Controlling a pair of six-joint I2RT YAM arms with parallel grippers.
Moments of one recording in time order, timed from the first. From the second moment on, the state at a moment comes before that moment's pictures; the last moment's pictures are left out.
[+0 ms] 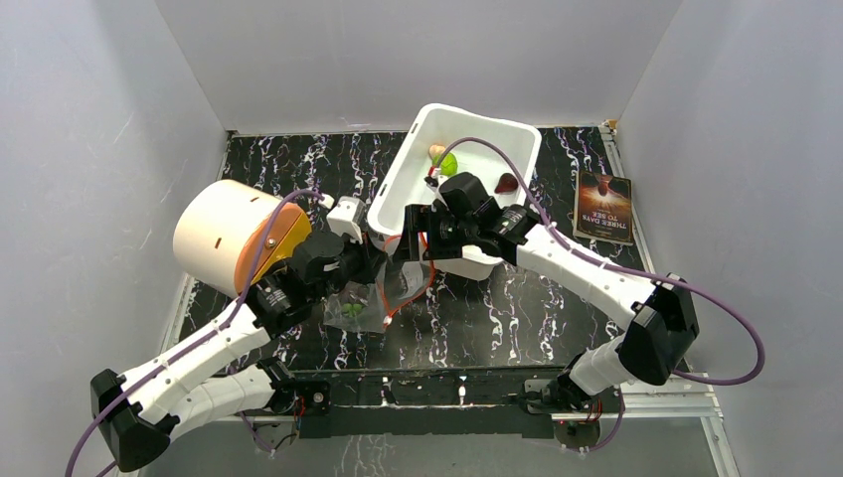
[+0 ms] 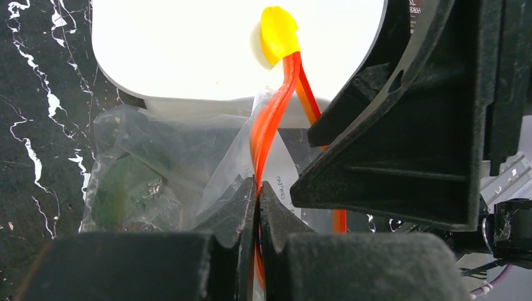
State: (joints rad) left arm -0.83 0.89 0.78 -0.32 -0.20 -0.46; right arm 0.77 1.45 1.25 -0.51 -0.28 0.65
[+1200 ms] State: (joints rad) left arm -0.83 0.85 0.67 -0.28 -0.20 -0.31; right arm 0.57 1.90 1.62 -0.61 0.67 0.48
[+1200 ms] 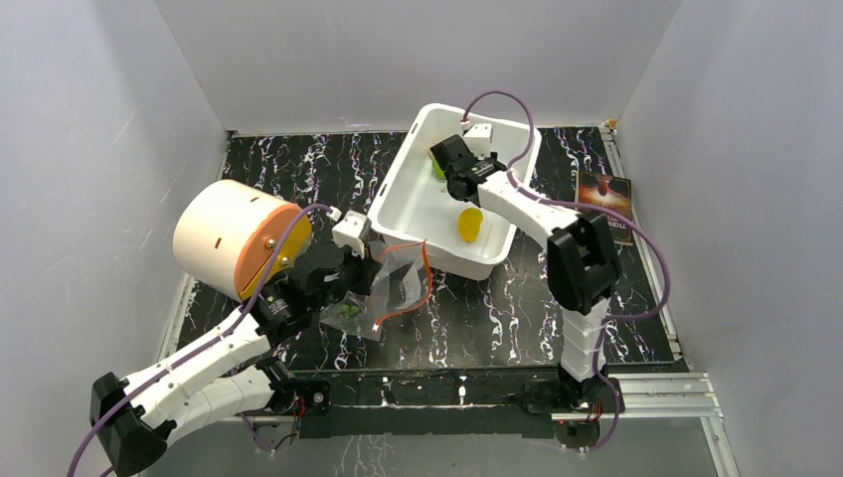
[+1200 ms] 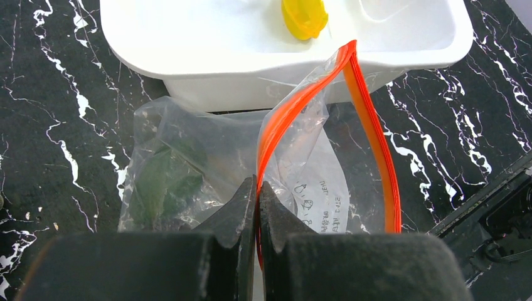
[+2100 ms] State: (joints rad) left arm -0.83 0.81 0.65 -0.29 -0.22 -0.30; right arm 0.44 2.37 2.02 -0.62 0.98 0.62
